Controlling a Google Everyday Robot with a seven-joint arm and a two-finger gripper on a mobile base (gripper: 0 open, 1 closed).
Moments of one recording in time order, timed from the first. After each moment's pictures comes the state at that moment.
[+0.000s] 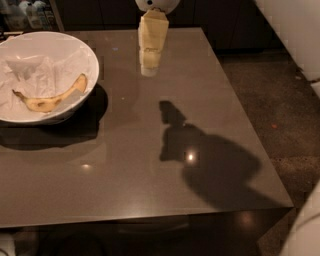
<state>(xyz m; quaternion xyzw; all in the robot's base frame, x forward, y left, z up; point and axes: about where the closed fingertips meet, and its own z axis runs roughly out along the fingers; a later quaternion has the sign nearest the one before) 0.576 0.008 1.026 -0.71 0.68 -0.04 0.17</state>
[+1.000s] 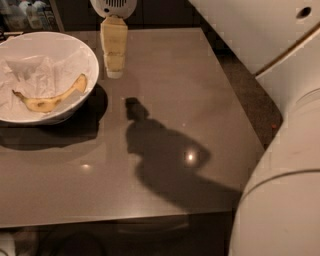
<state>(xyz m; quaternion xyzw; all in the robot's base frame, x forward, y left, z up) 0.597 0.086 1.015 -0.75 0.64 -0.05 0.19</state>
